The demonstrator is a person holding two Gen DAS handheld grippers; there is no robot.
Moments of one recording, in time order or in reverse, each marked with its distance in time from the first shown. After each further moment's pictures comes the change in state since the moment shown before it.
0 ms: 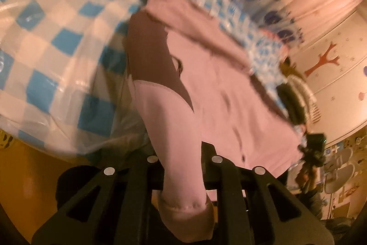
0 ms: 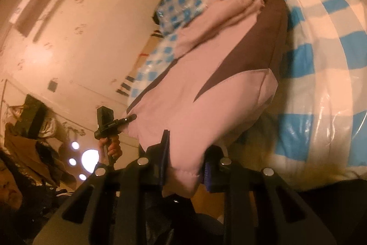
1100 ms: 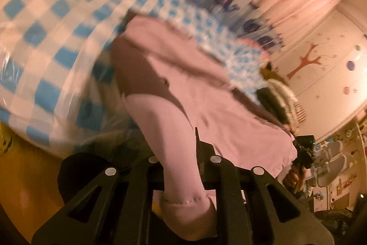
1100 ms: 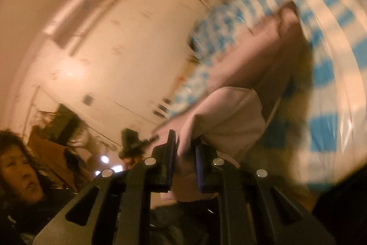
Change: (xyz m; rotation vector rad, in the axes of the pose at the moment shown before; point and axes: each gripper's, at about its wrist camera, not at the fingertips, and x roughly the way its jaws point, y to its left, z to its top) left arm -0.053 -0.047 -0.027 0.072 -0.091 -0.088; right arm -0.025 0.045 -0.027 -0.053 -0.227 0.227
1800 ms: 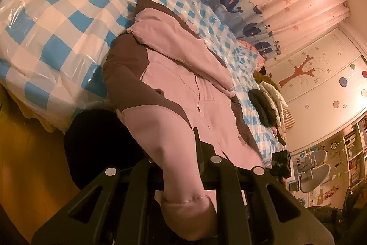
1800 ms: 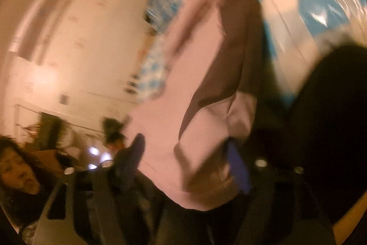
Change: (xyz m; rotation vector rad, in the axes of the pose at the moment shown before) left arm -0.003 0.049 -0.046 -0.135 0.046 -0.061; right arm -0.039 -0.089 -0.059 0.274 0.278 -0.241
